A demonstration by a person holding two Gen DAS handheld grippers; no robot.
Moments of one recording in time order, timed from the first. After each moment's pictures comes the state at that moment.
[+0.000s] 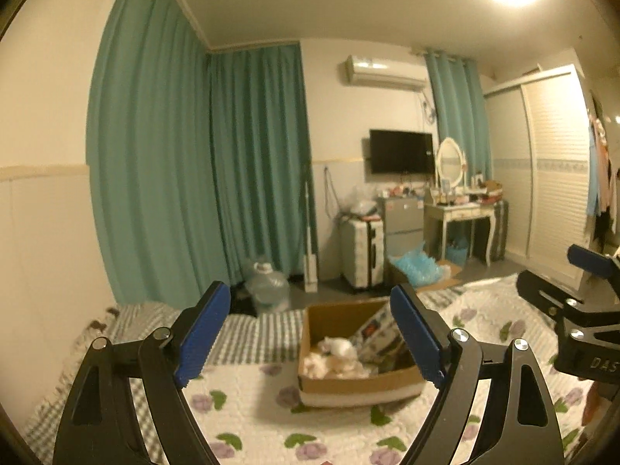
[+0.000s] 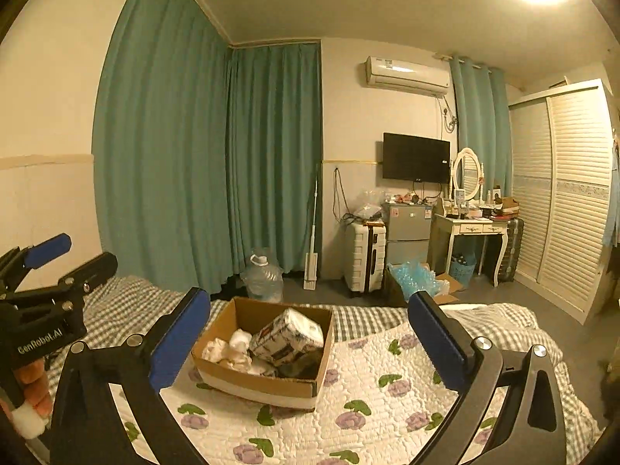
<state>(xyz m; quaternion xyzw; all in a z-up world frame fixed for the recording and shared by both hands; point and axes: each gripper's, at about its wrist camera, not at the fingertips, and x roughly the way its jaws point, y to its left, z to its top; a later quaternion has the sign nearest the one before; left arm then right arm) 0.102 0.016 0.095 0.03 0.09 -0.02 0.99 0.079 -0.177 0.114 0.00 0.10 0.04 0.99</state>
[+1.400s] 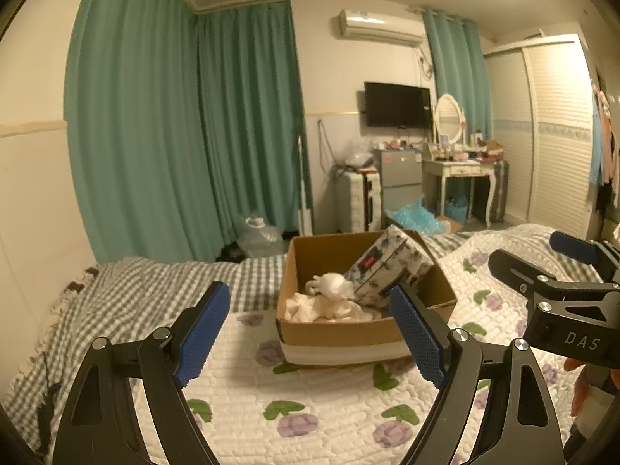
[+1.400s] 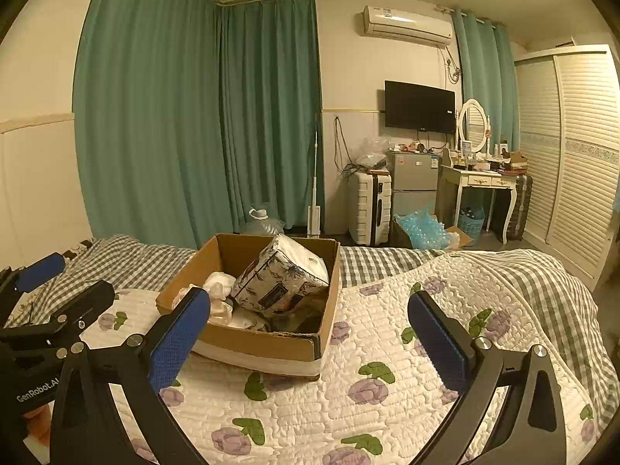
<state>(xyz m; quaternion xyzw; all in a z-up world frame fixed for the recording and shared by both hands) 0.140 0.004 0.017 0.05 0.17 -0.03 0.98 0.155 -0.182 0.019 0.01 0.18 0.05 0.98</state>
